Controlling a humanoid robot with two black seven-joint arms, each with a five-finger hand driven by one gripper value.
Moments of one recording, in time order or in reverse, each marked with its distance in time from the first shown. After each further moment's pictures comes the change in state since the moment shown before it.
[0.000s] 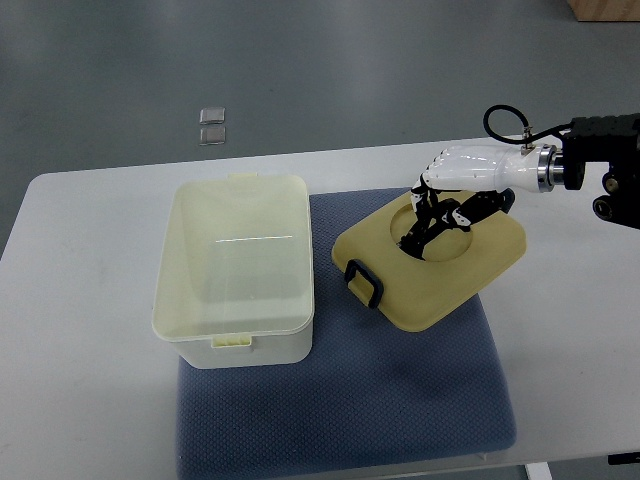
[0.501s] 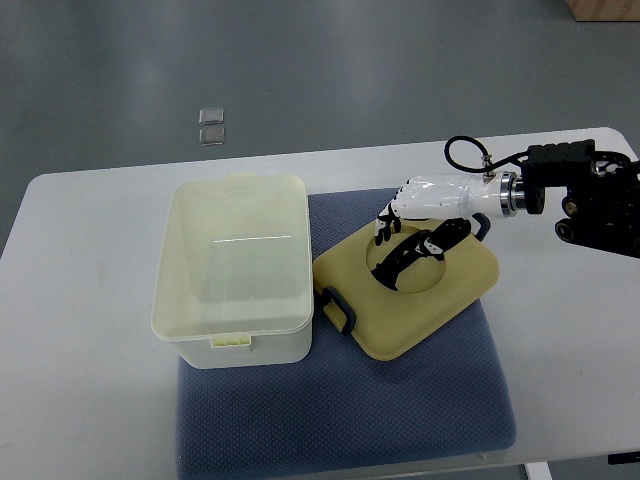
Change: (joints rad) left arm 0.000 0.000 0.000 0.002 -0.001 0.000 0.000; right arm -0.044 0.078 -0.001 -0.014 0.003 0.000 0.000
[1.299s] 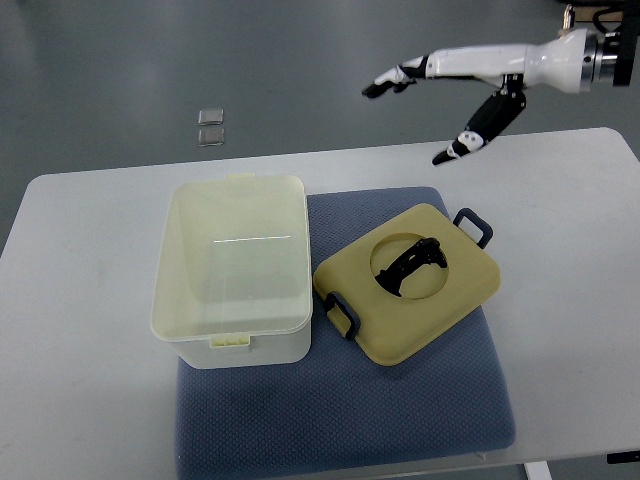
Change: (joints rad) left arm 0.000 0.000 0.000 -0.001 0.000 0.000 0.000; right arm 0.152 -0.294 0.455 0.157 0.489 0.540 -0.050
